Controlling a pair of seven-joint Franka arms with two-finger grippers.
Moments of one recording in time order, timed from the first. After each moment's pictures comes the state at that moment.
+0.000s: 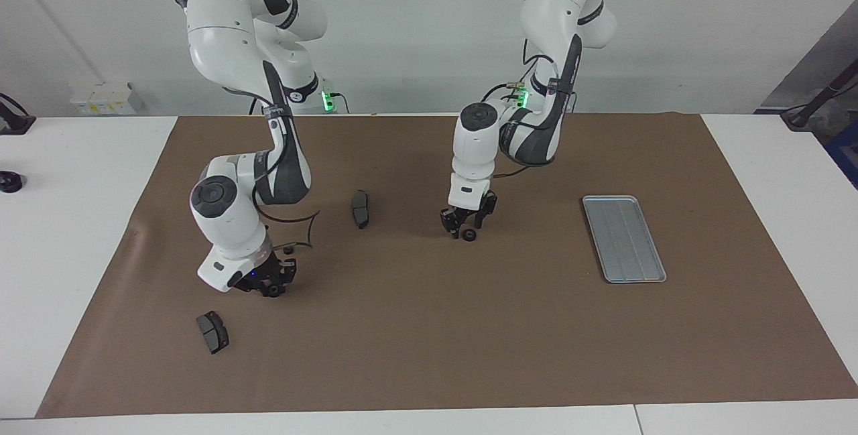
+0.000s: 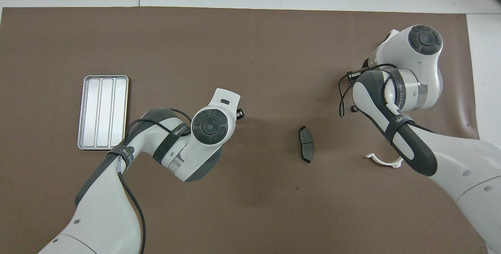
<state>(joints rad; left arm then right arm) -0.51 0.36 -0.13 -2.00 0.21 2.47 -1.17 0.02 0.56 0.04 -1.66 -0.06 2.26 -0.11</state>
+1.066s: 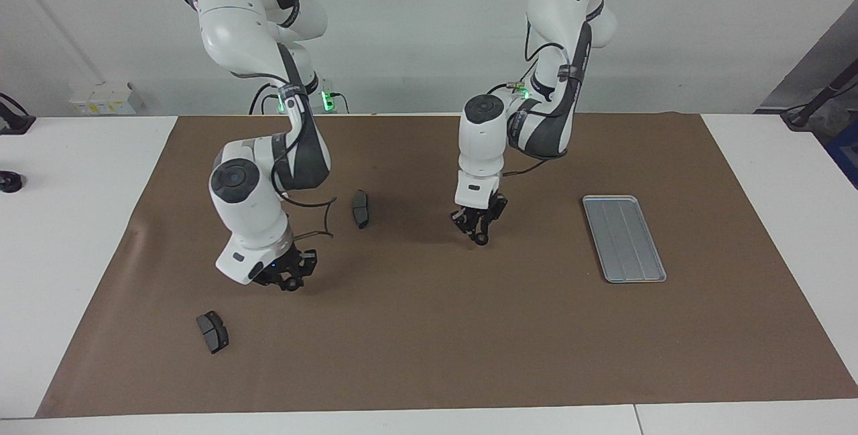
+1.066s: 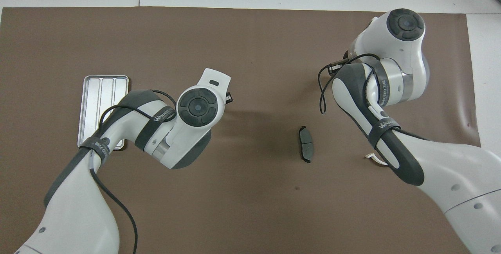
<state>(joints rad) -0.45 0.30 -0.11 -1.89 0.25 2.32 -1.07 0.14 0.53 0.06 -1.54 -0.06 2.12 0.02</state>
